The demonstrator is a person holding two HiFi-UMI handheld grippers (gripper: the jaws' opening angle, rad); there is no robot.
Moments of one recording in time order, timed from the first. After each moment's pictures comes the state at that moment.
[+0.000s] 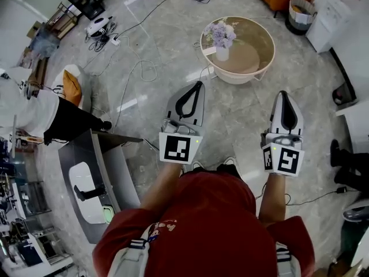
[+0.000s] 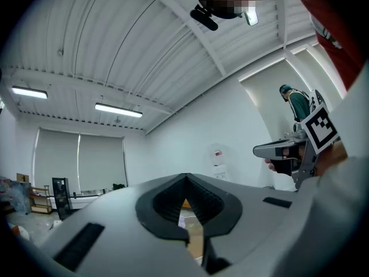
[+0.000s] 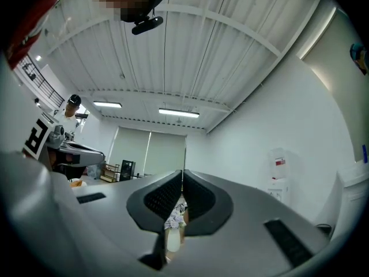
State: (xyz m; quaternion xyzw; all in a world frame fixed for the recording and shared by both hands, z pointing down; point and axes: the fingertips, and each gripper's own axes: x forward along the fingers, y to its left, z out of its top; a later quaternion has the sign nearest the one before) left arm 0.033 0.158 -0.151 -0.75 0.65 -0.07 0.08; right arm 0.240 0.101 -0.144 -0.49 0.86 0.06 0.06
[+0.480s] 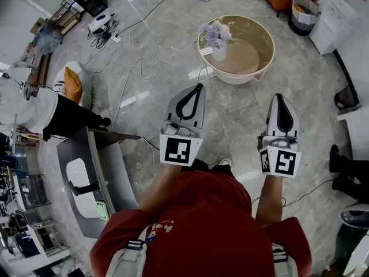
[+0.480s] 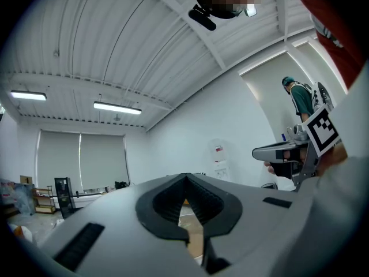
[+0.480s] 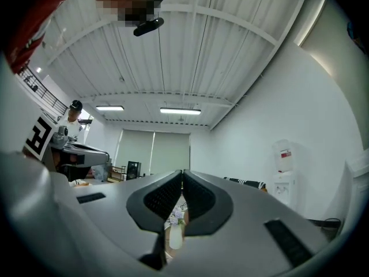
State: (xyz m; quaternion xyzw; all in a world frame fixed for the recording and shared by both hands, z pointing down) left arm 0.078 0.125 -0.135 -0.74 0.66 -0.09 0.07; right arm 0.272 0.067 -0.118 -0.47 0.88 0.04 0.07
